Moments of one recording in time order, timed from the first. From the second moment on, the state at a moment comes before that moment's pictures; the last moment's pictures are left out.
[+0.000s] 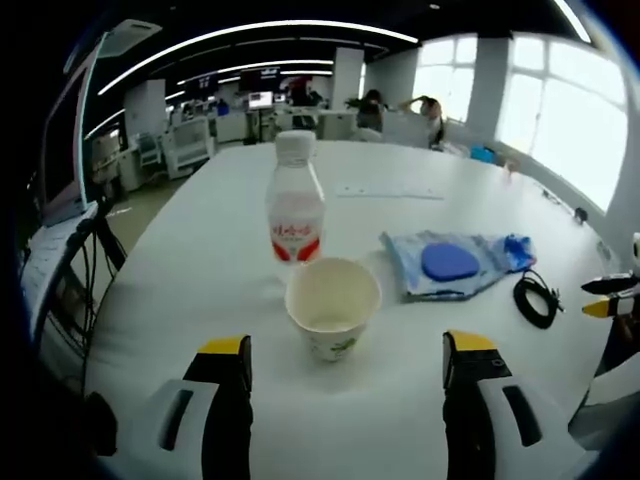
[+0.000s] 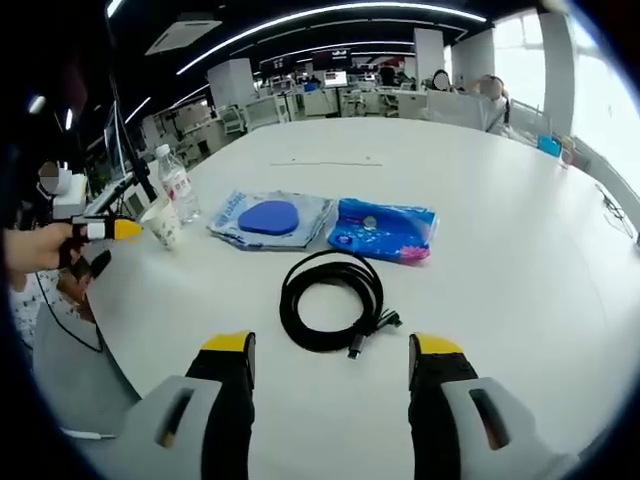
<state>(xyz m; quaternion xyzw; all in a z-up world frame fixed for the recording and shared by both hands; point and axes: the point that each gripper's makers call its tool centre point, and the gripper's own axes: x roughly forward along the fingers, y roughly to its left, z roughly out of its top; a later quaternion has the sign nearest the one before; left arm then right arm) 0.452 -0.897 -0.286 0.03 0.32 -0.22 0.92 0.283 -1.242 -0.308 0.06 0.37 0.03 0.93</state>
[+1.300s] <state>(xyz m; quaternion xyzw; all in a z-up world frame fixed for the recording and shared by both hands) 0.474 -0.903 -0.318 0.03 0.37 -0.22 0.90 0.243 -1.255 -0.328 0.10 0.40 -0.02 0.91</state>
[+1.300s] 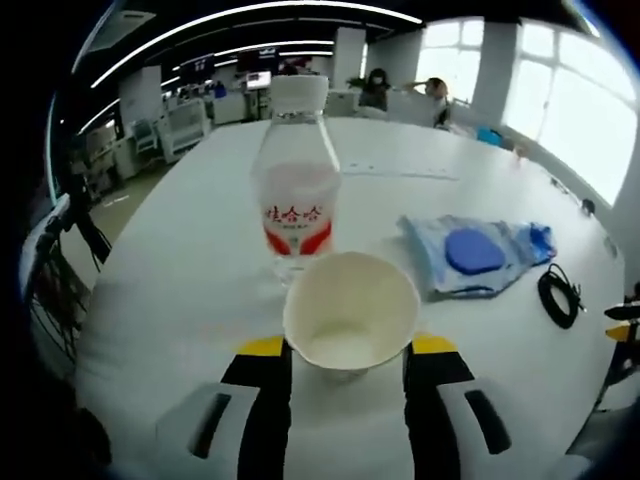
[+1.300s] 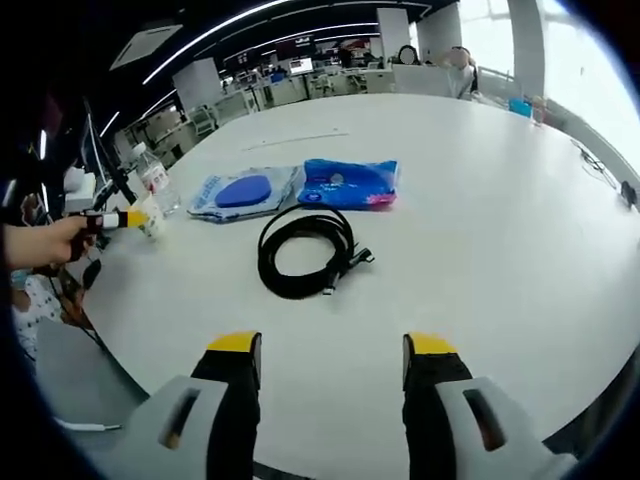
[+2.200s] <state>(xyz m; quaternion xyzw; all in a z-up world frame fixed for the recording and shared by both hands) 0.465 -0.911 -0.286 0.24 0.29 -0.35 0.86 0.234 -1.250 -0.339 0.12 0.41 -0.02 0.90</state>
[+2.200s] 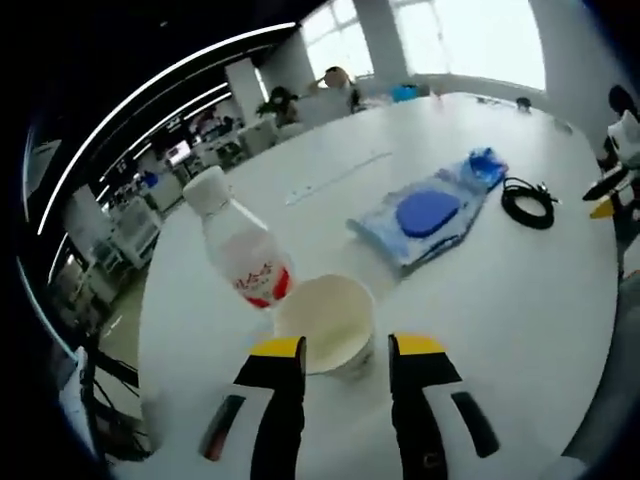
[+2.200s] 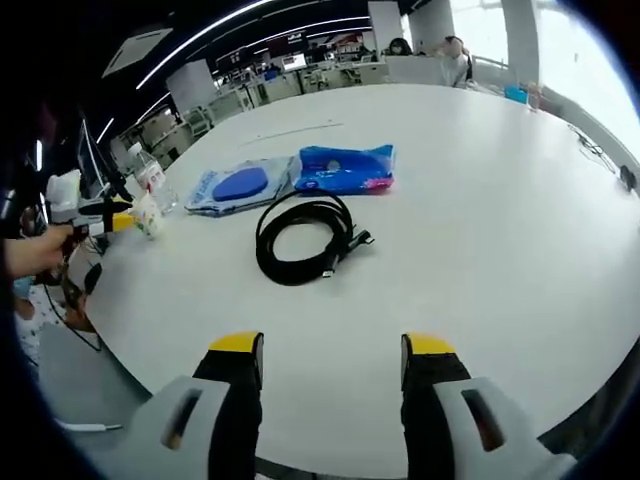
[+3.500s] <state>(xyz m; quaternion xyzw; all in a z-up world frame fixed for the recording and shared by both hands) 0.485 -0.974 -0.272 0.27 0.30 -0.43 0.81 0.220 -1.261 -0.351 0.20 0.40 -0.07 0.89</state>
